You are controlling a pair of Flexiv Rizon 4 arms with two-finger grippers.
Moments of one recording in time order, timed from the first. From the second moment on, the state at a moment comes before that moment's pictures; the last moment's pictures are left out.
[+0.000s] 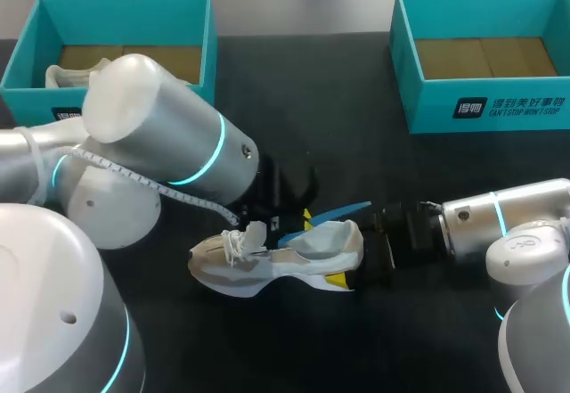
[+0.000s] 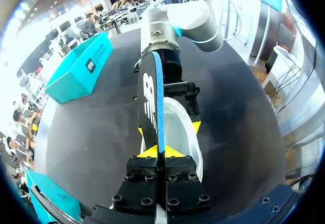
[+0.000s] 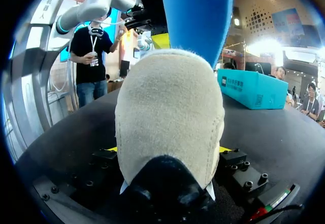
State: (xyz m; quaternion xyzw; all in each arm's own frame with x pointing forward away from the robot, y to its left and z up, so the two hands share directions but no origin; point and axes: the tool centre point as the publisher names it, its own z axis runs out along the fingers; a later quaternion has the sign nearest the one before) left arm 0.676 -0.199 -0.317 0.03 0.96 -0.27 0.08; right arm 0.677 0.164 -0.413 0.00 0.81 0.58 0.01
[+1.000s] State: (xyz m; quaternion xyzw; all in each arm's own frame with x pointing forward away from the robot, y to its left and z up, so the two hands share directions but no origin) left arm 0.665 -0.229 -0.319 0.10 0.96 -0.27 0.07; right arm 0.677 0.164 -0.413 0.00 0.81 0.58 0.01
